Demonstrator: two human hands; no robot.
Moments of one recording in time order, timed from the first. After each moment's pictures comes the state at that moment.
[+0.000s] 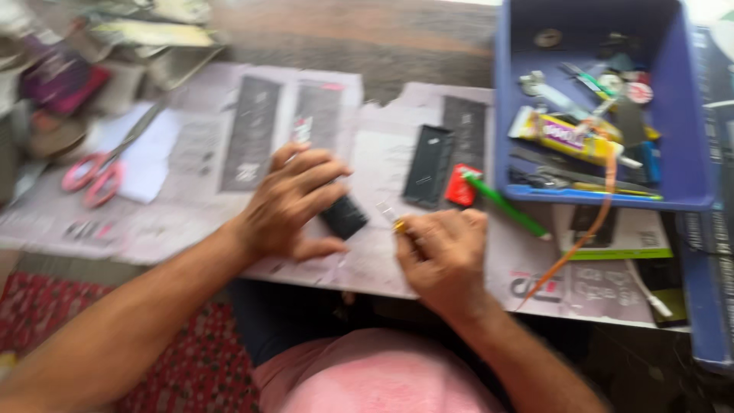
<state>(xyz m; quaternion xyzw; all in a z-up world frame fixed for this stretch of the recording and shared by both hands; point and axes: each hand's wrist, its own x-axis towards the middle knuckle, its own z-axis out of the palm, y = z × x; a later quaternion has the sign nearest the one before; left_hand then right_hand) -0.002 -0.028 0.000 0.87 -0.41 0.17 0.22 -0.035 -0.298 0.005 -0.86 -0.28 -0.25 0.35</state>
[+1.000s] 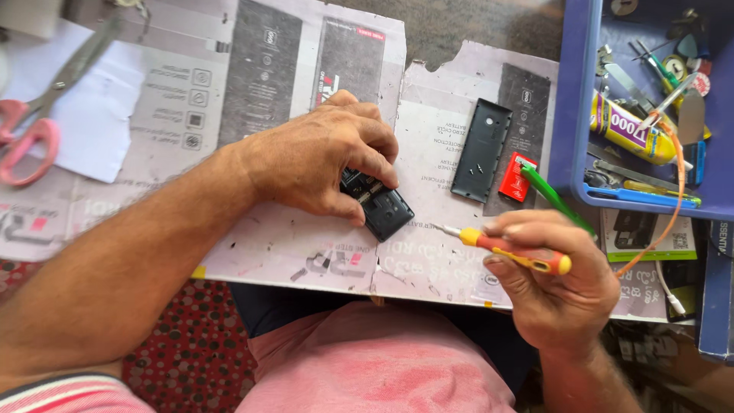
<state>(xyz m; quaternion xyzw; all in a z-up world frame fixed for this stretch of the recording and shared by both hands) 0.062 -0.011 -0.001 0.79 -0.47 -0.09 0.37 -0.049 -0.312 0.032 -0.80 -0.17 -0.04 0.58</state>
